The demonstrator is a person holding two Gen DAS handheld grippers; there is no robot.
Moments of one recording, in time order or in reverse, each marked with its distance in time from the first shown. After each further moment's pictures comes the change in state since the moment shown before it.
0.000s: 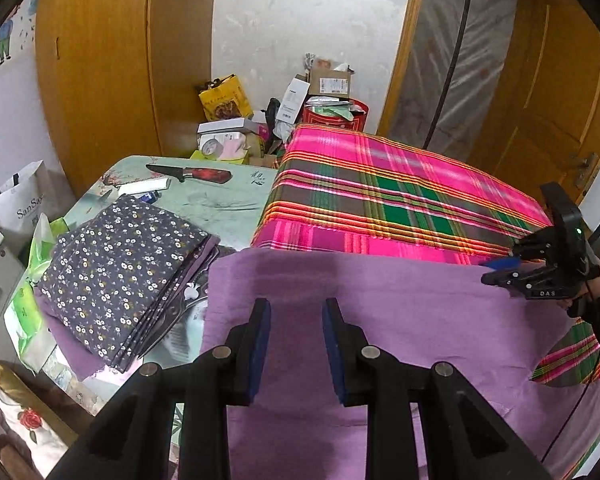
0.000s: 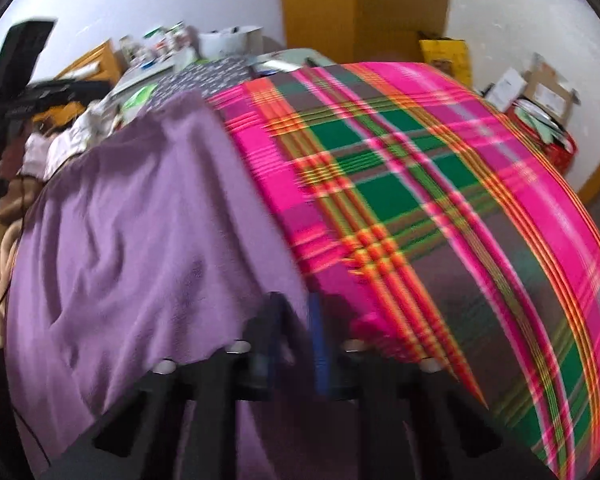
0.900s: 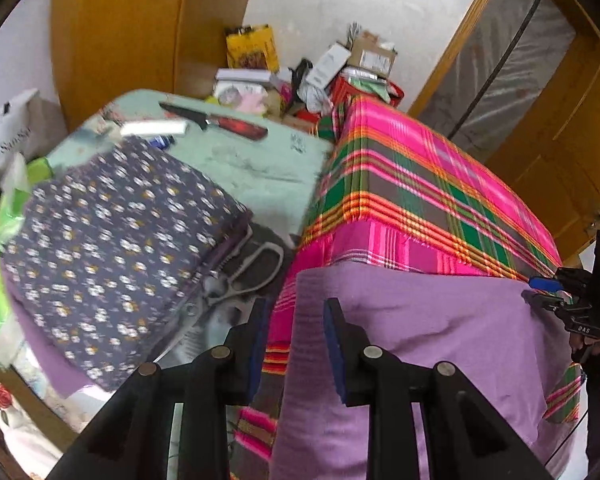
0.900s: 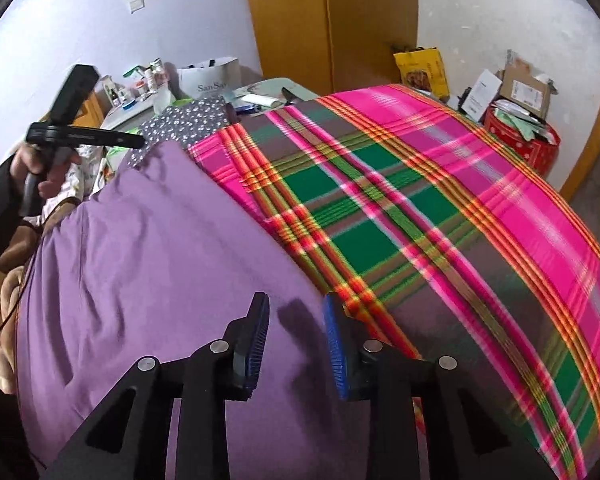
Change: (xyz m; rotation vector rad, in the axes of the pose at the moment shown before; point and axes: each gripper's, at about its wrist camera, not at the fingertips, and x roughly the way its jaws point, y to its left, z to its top) left arm 0.094 0.096 0.024 -0.179 0.163 -0.104; right arm -0.004 -0.016 0.025 0.123 -0.097 -0.005
